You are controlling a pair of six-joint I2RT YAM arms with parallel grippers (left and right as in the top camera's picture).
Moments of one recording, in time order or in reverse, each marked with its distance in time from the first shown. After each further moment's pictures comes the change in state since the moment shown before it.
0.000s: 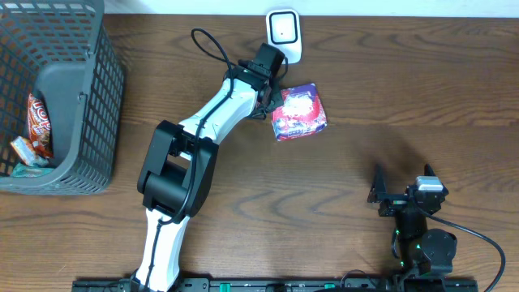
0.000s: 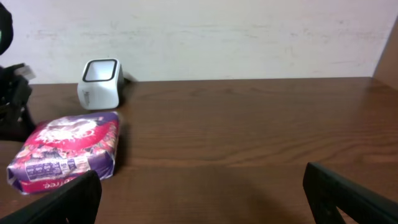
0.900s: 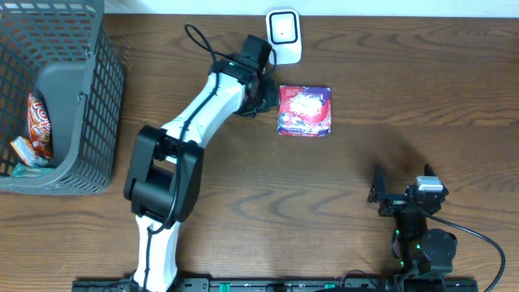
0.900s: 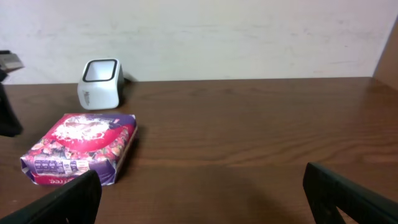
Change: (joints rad) left arm 0.049 -0.075 0.000 -0.126 0.160 0.153; right arm 0.000 0.000 0.000 0.000 0.000 0.000
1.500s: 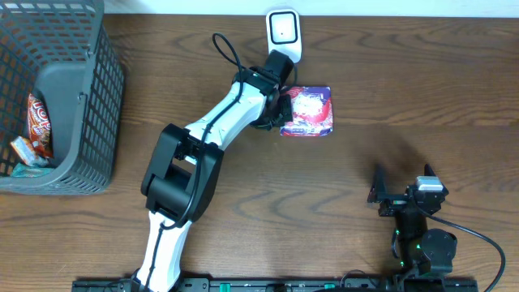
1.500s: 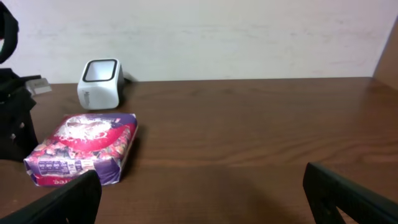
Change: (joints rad) left arm -0.096 0.063 0.000 0.005 -0.015 -0.001; right arm 0.000 0.000 0.000 0.000 0.000 0.000
